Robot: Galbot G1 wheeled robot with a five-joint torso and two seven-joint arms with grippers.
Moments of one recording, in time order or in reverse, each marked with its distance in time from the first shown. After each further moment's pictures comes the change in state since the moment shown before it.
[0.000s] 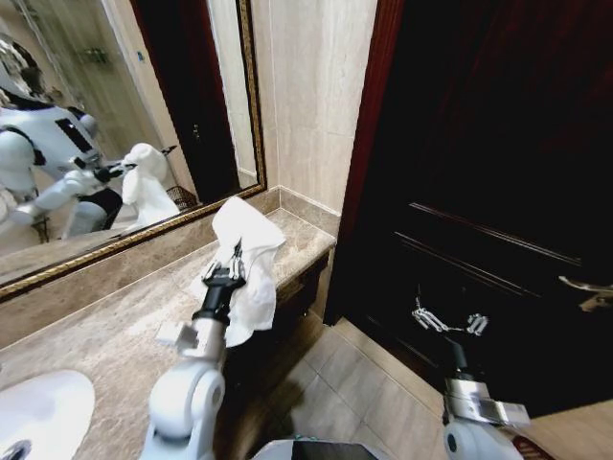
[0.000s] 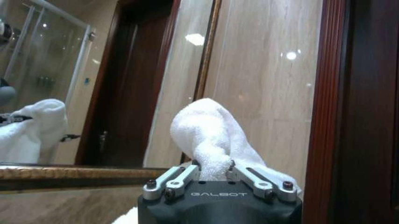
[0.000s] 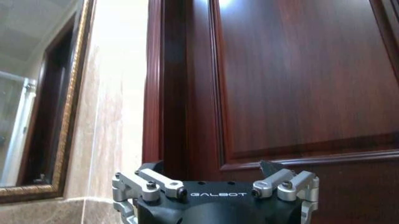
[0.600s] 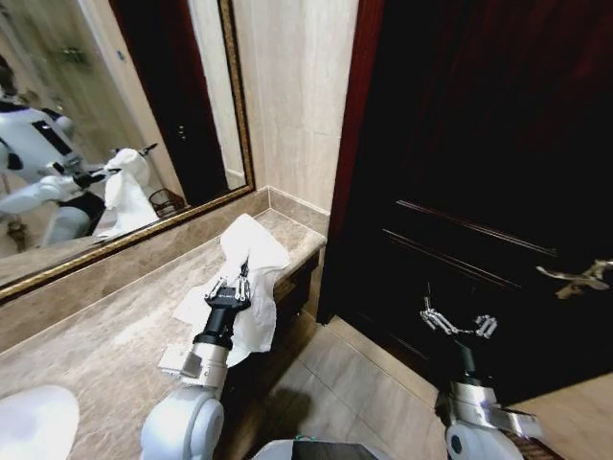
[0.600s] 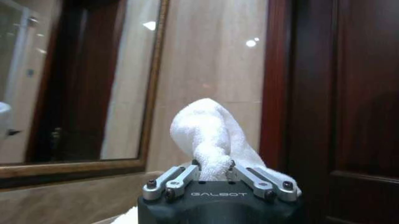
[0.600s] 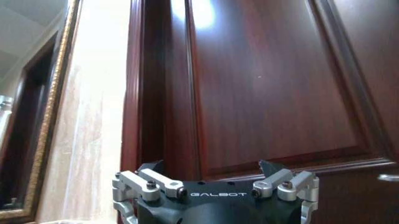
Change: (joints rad) left arm 0.081 -0.001 0.051 -0.007 0.098 -0.050 0.069; right arm -0.001 0.000 0.012 -0.015 0.074 0.066 -0.050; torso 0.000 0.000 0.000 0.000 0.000
